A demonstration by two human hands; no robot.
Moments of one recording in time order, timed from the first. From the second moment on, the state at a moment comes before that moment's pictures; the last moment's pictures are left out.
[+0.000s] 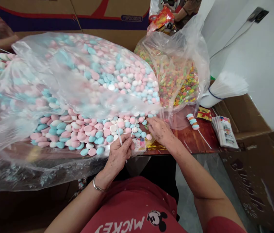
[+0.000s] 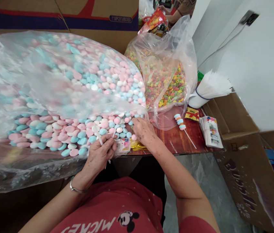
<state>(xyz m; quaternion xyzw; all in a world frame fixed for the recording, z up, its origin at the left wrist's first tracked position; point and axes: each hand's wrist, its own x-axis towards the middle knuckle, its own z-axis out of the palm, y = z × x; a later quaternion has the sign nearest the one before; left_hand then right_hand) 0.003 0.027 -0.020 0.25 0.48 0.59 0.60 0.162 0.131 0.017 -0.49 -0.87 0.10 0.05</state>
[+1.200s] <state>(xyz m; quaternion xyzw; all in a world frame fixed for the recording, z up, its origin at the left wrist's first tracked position) 0.003 0.025 -0.031 0.26 0.48 0.59 0.60 0.158 0.140 0.000 -0.37 -0.93 0.07 0.05</state>
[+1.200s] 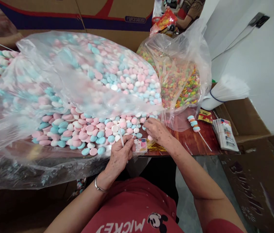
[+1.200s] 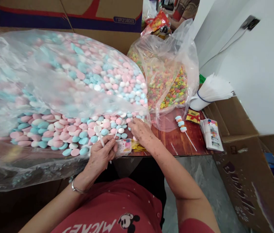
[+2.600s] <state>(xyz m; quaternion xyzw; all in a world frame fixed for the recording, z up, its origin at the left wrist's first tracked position) 0.003 0.025 -0.036 0.41 0.58 0.50 0.49 0.167 0.105 -0.022 -0.44 -0.61 0.47 0.46</state>
